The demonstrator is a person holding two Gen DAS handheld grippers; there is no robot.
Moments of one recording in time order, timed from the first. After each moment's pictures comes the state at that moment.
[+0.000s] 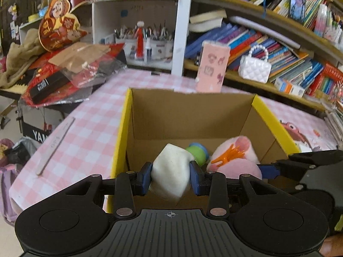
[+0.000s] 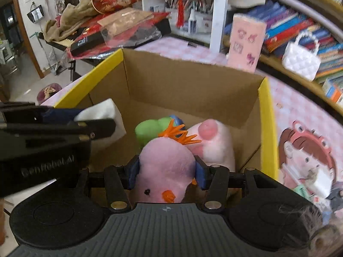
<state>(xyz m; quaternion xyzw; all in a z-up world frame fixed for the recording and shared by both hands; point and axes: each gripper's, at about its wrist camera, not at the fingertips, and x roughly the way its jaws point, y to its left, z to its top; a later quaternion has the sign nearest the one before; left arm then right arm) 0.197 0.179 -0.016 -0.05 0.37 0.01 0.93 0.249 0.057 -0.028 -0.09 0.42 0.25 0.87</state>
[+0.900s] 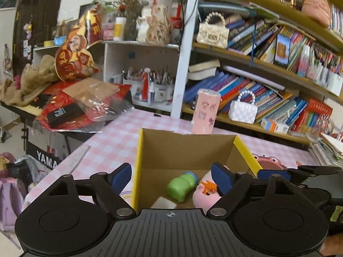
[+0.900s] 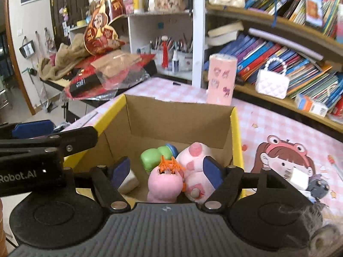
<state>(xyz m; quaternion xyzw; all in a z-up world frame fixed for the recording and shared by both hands) 0.115 0.187 0.039 -0.07 0.25 0.02 0.97 0.176 0.038 0.030 -0.05 0.31 0.20 0.93</state>
